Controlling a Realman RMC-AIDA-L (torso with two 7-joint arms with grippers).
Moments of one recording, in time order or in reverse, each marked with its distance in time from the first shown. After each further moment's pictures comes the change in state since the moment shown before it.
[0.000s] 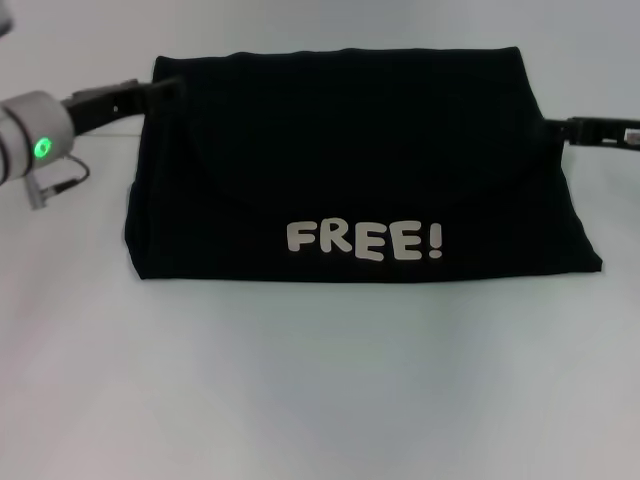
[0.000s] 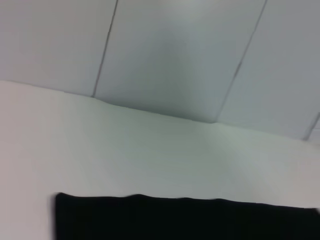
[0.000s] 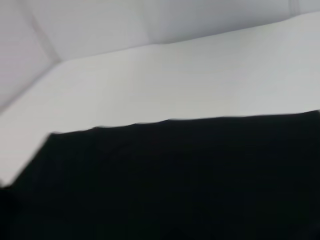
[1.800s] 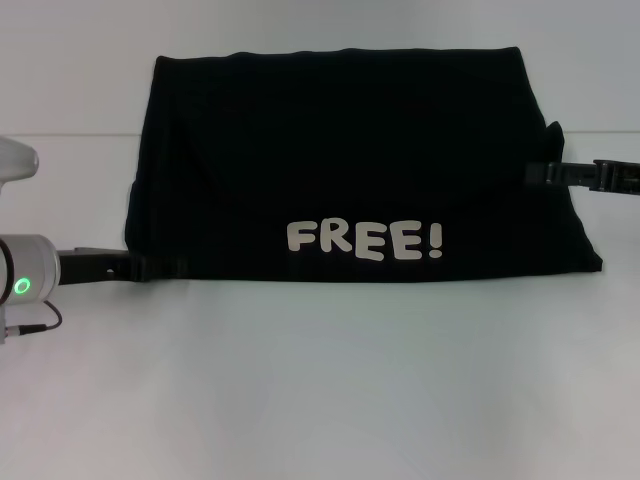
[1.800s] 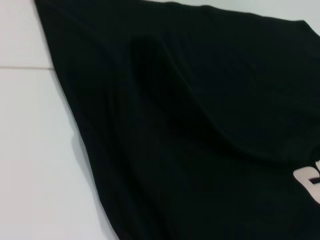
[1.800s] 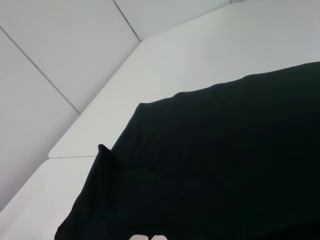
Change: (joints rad) left arm 0.201 -0.032 0.280 0.119 0.268 0.183 -0.257; right arm -0.115 -0.048 -0.033 -0.036 0.104 -0.358 0.055
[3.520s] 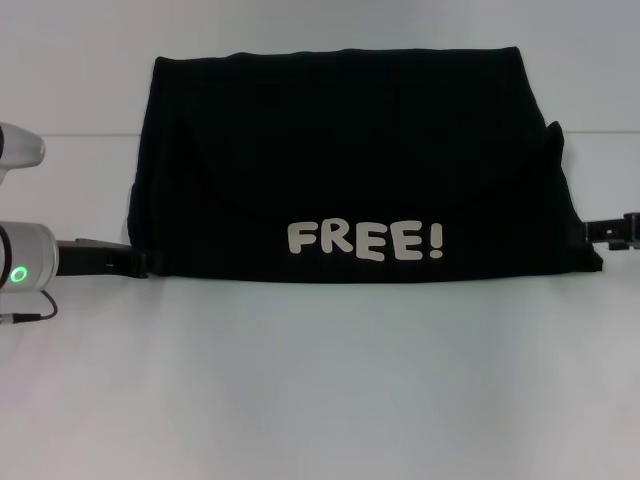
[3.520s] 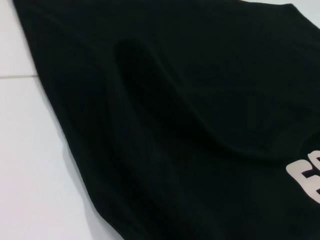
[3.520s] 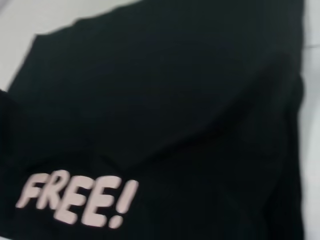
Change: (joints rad) left arm -0.031 0.016 -0.001 0.015 0.058 0.049 -0.002; right arm 0.005 -0.037 -0.078 -0.004 -0.262 0.089 0.247
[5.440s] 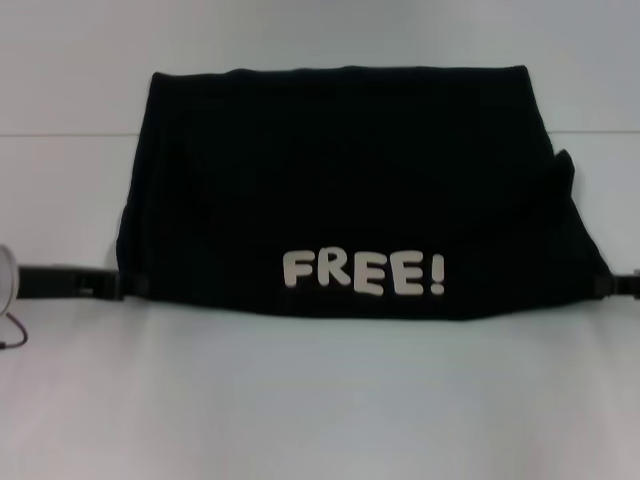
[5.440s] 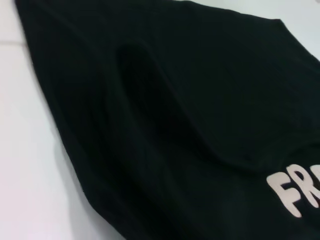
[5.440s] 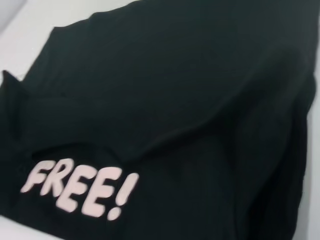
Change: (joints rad) left arm 0.056 0.012 -0.067 0.096 0.006 0.226 -0.036; right arm -0.134 0.021 -0.031 -0.008 0.152 -0.067 -0.210
